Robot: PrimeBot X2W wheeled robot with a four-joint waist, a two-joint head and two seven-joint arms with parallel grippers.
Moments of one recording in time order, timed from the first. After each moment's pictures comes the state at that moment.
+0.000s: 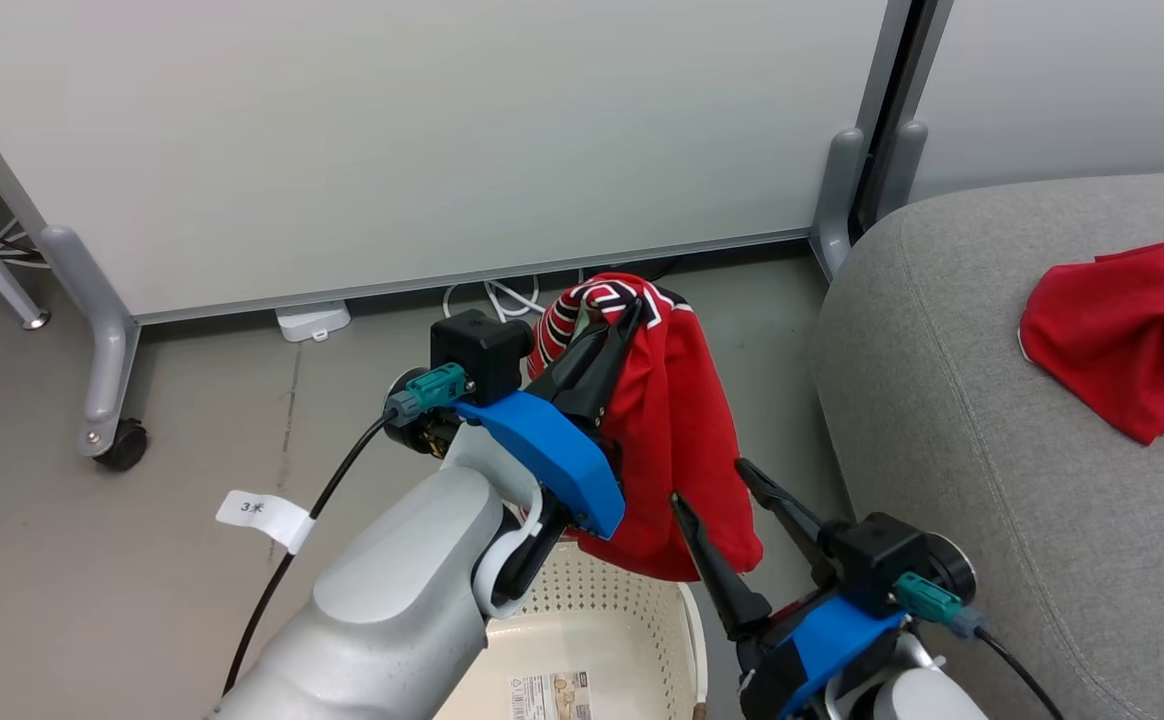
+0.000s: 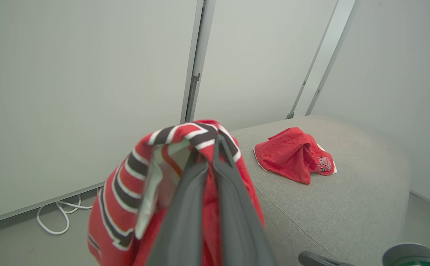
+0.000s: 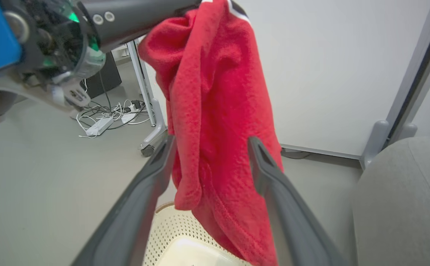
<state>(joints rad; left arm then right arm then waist) -0.71 0.09 -0.89 0.64 -0.87 -0.10 -0.23 -0.16 -0.05 0.34 0.22 0.17 0.13 -0.11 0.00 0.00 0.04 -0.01</state>
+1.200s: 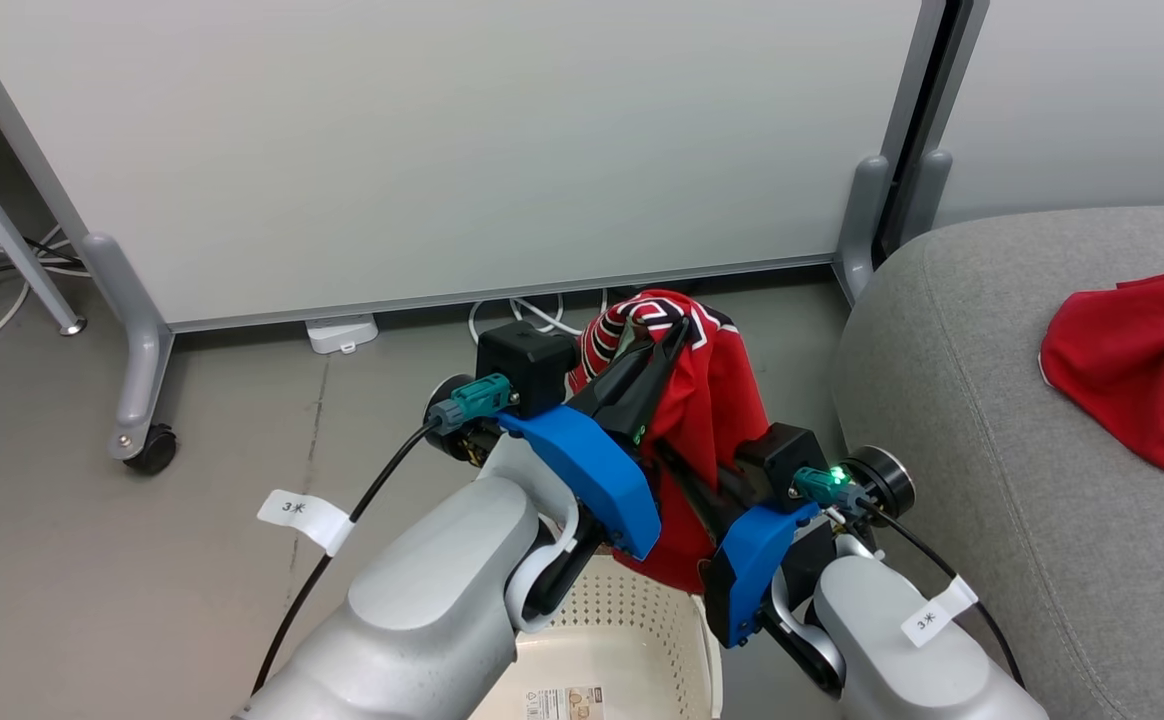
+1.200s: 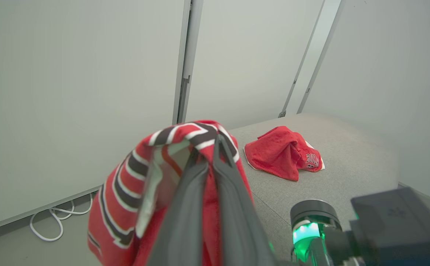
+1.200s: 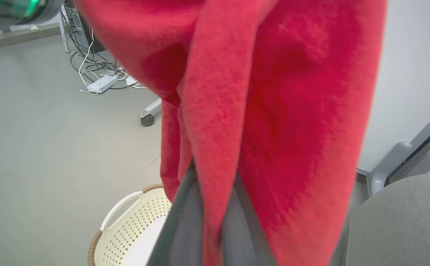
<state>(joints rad) -0.73 0.06 -0.95 0.64 -0.89 -0.11 -0.23 -0.56 -0.05 0.56 0.77 0.24 0.13 -0.17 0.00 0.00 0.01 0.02</state>
